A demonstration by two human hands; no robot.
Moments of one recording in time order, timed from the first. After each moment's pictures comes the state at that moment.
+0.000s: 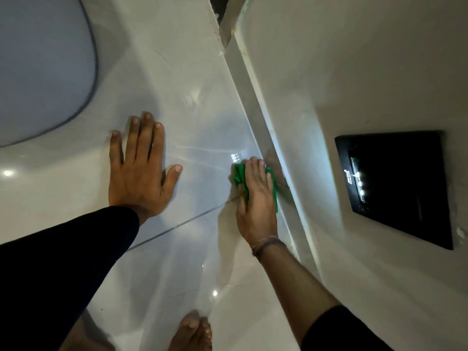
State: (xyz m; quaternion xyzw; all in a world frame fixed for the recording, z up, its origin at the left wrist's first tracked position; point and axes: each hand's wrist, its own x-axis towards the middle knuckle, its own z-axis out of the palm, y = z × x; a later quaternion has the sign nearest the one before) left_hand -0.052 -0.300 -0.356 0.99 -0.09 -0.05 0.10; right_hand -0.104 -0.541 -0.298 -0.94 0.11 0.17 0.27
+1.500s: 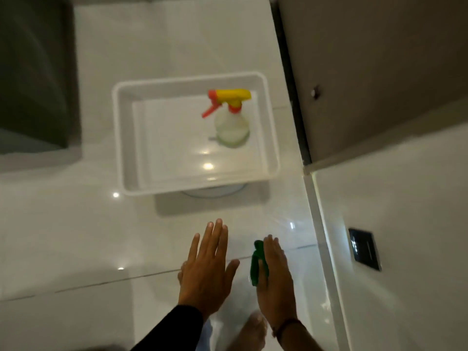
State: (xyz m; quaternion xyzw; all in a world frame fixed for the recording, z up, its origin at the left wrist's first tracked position) left_hand -0.145 -0.154 -0.001 0.96 0.04 -0.24 0.17; right_hand -0.127 -0.326 0.017 -0.90 0.07 0.21 0.37
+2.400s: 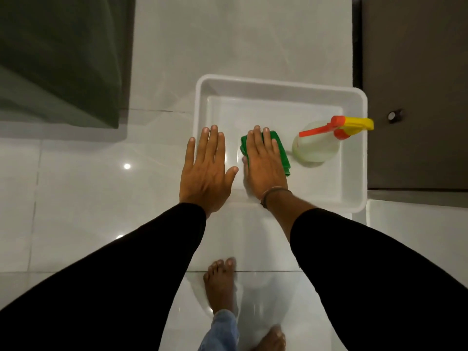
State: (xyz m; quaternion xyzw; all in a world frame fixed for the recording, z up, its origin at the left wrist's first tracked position) left_hand 0.027 0.056 -0.034 0.99 0.10 -0.11 0.03; right_hand 0.119 -0.082 -0.064 -0.95 -0.27 0.12 0.03
